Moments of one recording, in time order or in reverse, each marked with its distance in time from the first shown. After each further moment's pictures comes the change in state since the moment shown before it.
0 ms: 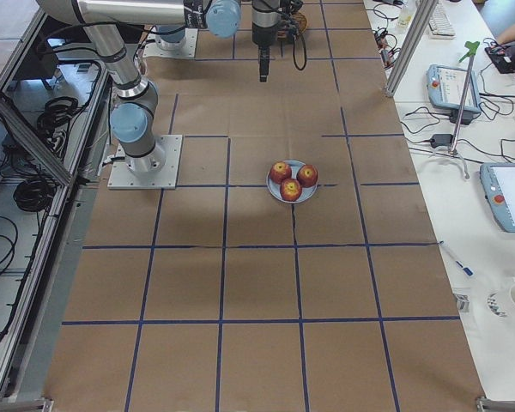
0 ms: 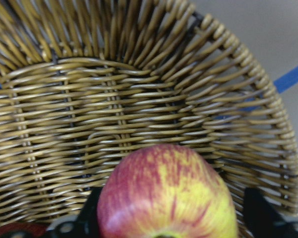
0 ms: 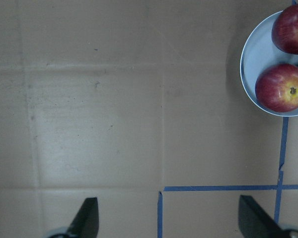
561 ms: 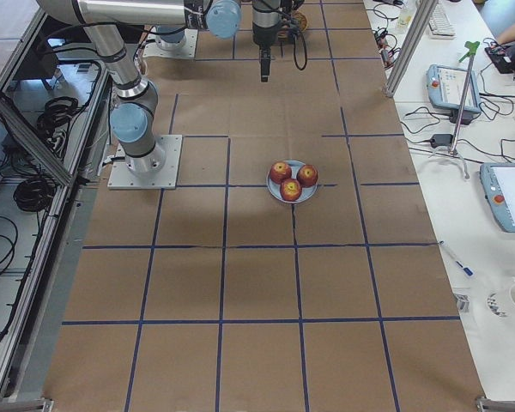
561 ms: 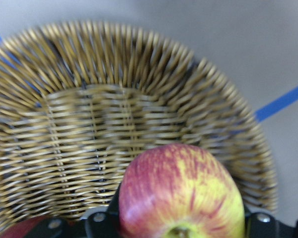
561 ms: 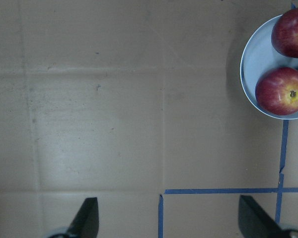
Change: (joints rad) left arm -0.072 0.063 0.022 0.005 -0.007 -0.132; right arm 0.002 -0.002 0.002 -0.009 0.001 0.001
